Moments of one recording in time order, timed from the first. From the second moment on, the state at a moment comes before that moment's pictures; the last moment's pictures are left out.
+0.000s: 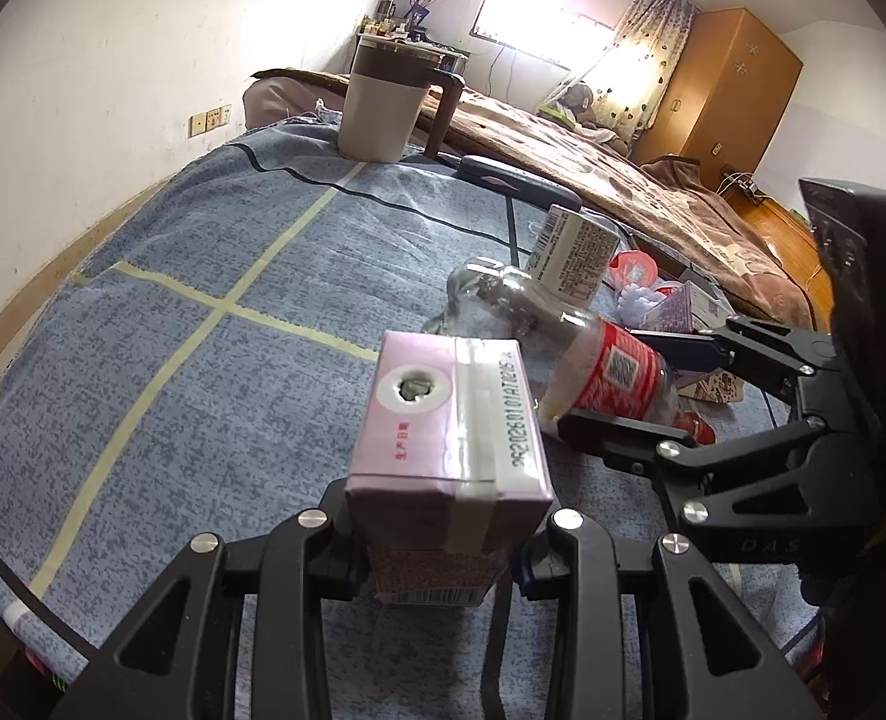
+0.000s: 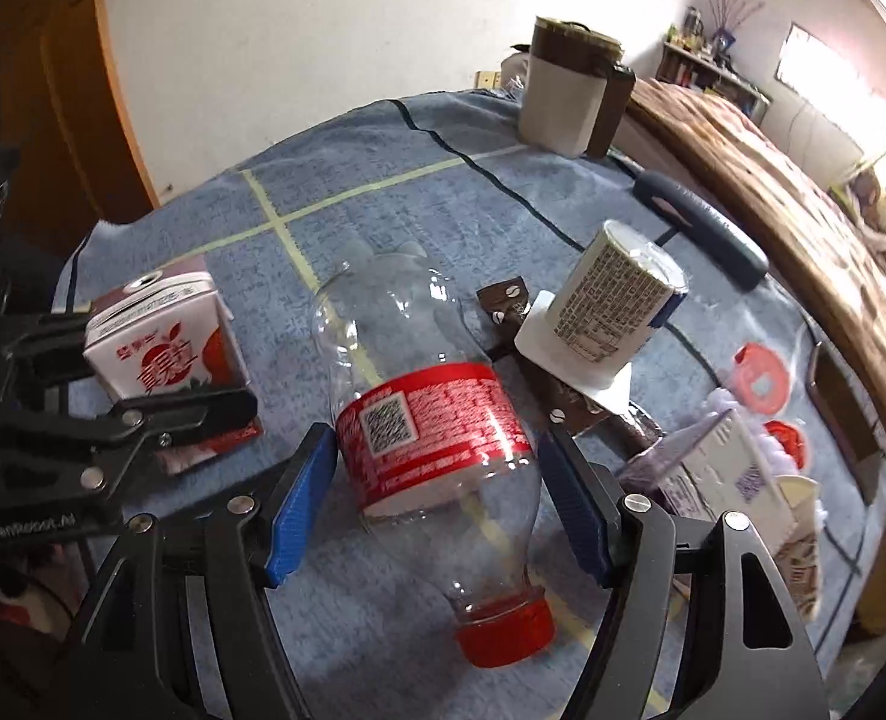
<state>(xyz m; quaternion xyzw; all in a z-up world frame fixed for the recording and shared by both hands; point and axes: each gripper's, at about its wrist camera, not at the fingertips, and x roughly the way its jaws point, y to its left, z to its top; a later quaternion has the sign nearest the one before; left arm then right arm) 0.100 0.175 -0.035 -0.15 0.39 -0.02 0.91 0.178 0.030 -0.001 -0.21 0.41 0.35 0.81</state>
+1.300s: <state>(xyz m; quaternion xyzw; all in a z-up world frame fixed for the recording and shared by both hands) 0.083 0.113 0.011 -0.08 0.35 -0.04 0.93 0.128 -0.088 0.050 -0.02 0.35 0.26 0.90</state>
